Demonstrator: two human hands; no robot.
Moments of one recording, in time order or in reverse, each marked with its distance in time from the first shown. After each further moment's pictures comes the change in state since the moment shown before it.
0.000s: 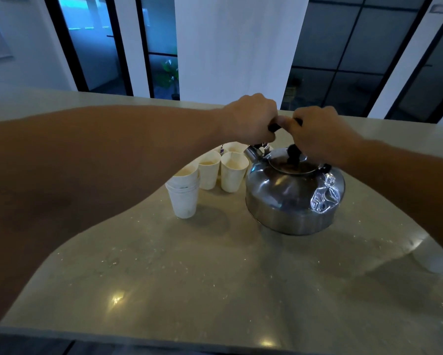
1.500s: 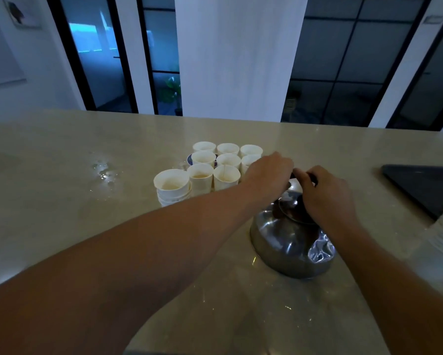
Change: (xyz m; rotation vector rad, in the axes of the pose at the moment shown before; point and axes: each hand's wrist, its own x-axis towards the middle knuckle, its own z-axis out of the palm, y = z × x) left_hand -0.014 0.084 0.062 -0.119 0.081 -0.125; right_hand -0.072 0.041 0.074 0.380 0.269 0.399
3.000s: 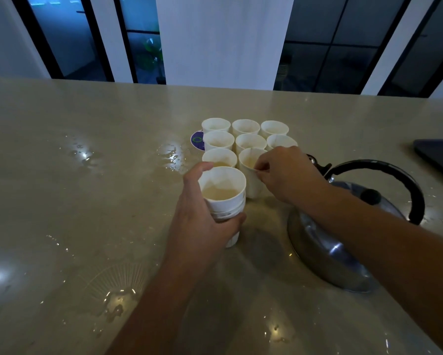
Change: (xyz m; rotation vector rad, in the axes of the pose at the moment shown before) left_hand -0.140 -0.129 0.013 -0.787 0.290 -0.441; right_hand 0.026 -0.114 0.091 -0.311 -0.439 -0.234
